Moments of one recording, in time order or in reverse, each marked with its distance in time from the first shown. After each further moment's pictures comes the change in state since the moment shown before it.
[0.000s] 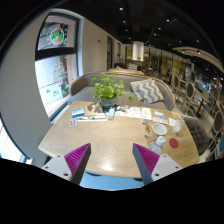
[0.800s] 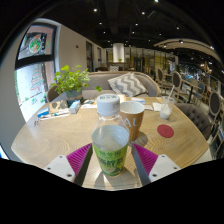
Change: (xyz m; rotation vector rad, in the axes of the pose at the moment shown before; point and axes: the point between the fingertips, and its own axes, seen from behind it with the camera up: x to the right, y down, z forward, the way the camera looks) arm 0.180 0.105 0.151 0.085 0.110 0.146
